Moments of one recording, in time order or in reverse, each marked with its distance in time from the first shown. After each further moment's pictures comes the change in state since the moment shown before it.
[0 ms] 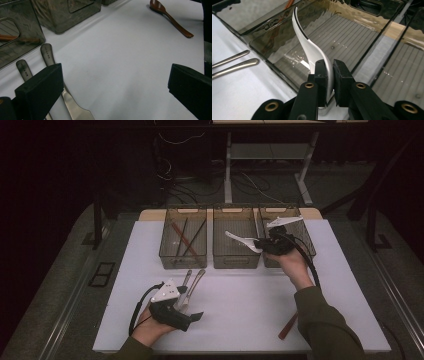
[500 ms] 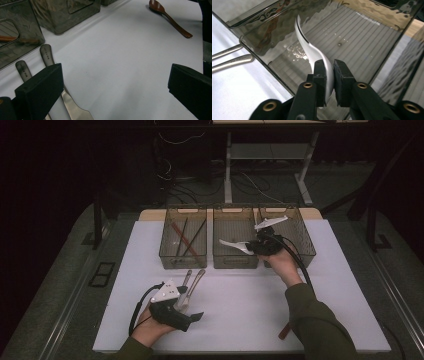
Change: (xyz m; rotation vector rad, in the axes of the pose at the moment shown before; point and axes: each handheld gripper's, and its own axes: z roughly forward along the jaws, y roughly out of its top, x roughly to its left) left arm -0.001 0.001 0.000 -0.003 -0.003 -0.002; right arm 0.010 0.004 0.029 0.066 0.000 -0.038
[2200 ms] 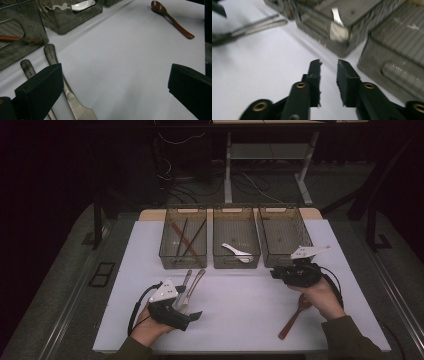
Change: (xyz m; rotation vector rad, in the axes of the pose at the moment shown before) left arm 0.002 -0.001 -0.003 -0.008 0.012 -0.003; right arm 0.000 -0.092 -0.086 -0.039 0.117 -0.004
